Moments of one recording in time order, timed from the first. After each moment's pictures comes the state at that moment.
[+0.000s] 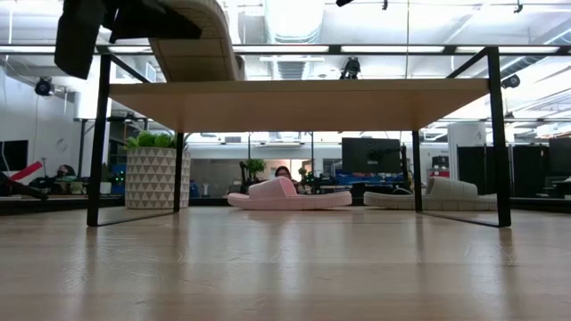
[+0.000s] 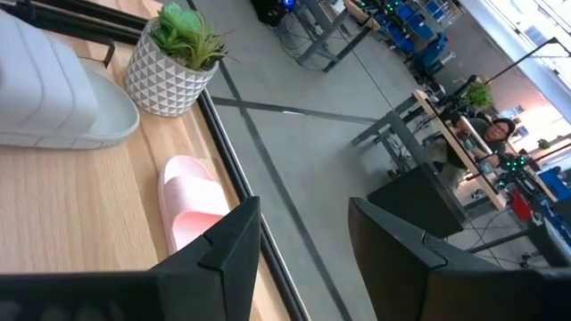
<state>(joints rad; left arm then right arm) -0.73 1.50 0.84 0.06 -1.34 0.53 0.18 1.41 1.47 -0.70 0.94 -0.16</state>
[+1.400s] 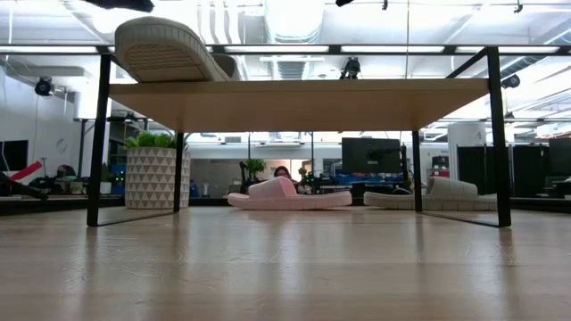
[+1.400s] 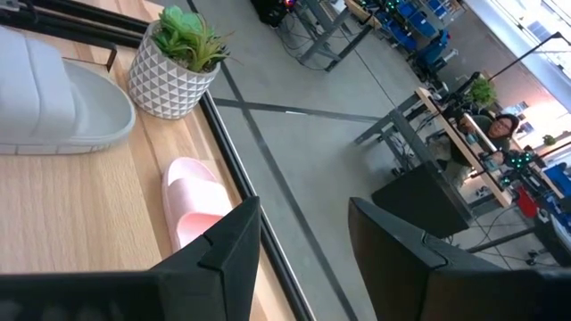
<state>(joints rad) -0.73 1.23 0.88 -0.33 -0.66 -0.17 0.18 1.41 1.47 -0.70 0.94 -0.14</state>
